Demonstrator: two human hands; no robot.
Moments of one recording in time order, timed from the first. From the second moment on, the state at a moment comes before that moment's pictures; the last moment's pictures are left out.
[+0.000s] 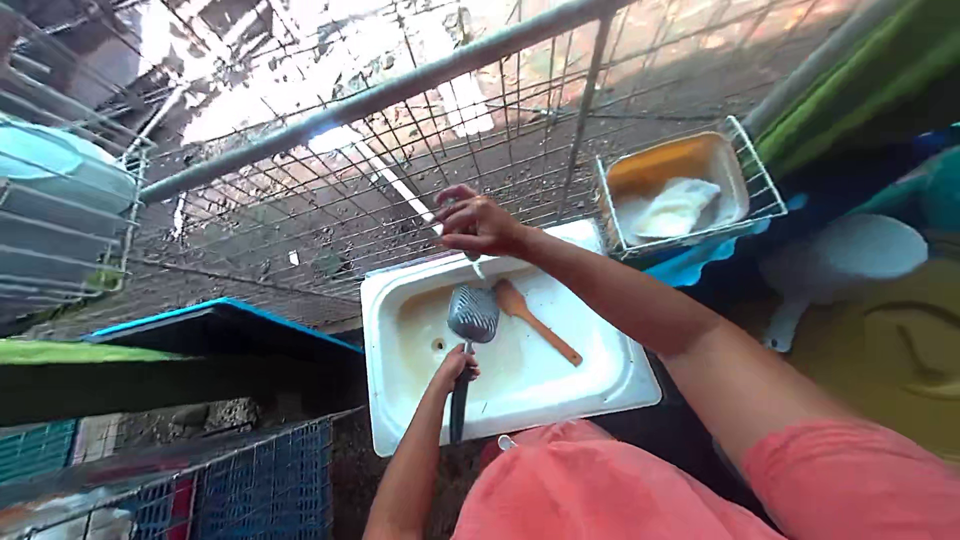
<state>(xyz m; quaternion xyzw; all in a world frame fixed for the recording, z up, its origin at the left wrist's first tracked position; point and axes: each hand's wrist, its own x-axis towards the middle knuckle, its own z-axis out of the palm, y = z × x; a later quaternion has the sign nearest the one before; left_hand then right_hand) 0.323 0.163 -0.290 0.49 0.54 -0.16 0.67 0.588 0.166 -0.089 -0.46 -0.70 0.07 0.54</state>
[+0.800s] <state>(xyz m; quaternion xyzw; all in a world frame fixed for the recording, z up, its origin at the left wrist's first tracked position) 0.342 0.188 -0.247 0.58 0.41 -0.07 0.70 0.547 0.045 -0.149 -0.84 -0.39 0.14 0.36</state>
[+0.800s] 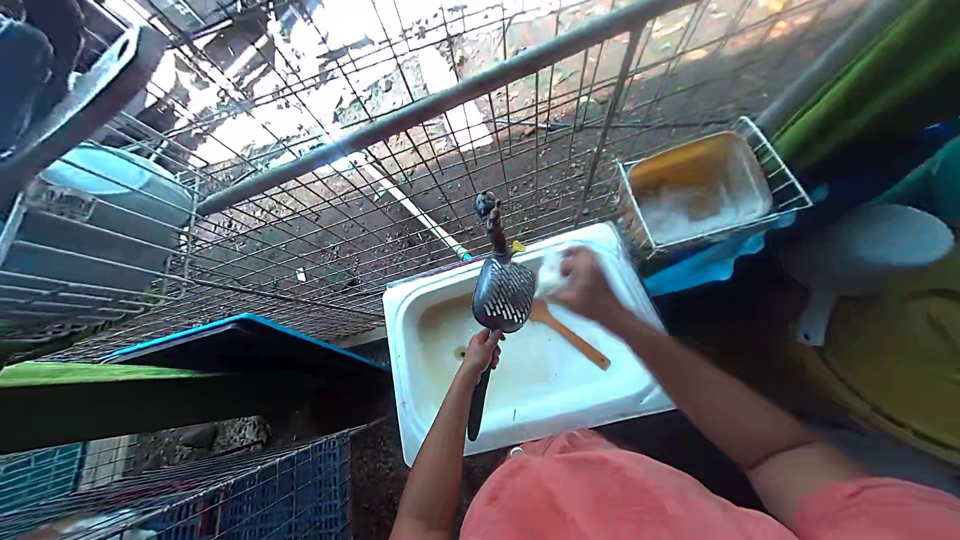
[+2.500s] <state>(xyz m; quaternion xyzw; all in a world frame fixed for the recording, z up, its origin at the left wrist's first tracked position) 0.355 0.186 -0.228 0.62 0.42 -0.16 0.64 0.552 0.141 -0.221 -0.80 -0.34 0.31 0.38</state>
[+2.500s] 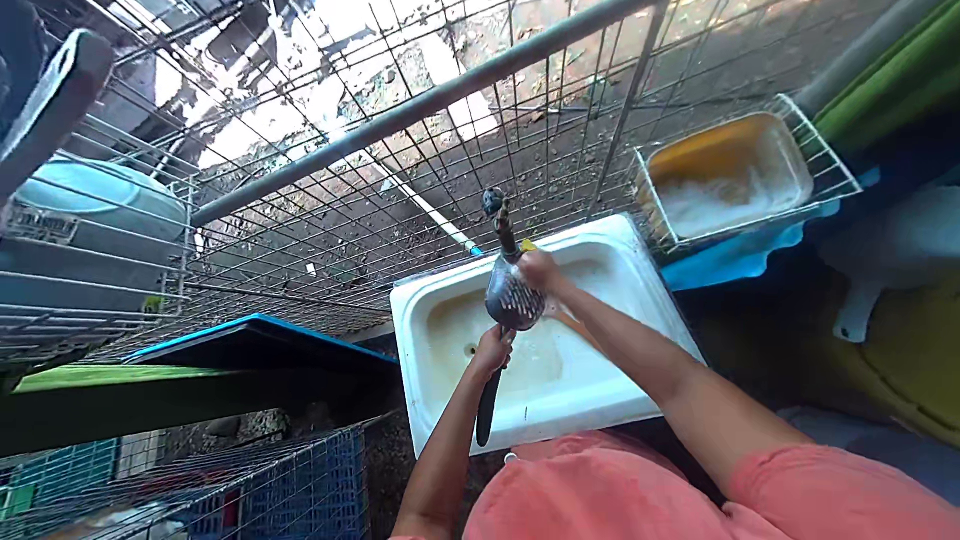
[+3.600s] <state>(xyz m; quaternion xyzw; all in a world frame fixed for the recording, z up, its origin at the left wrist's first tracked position) 0.320 0.197 -0.226 0.46 0.25 -0.17 0.84 0.600 0.124 -0.228 -0.65 -0.19 0.40 0.61</state>
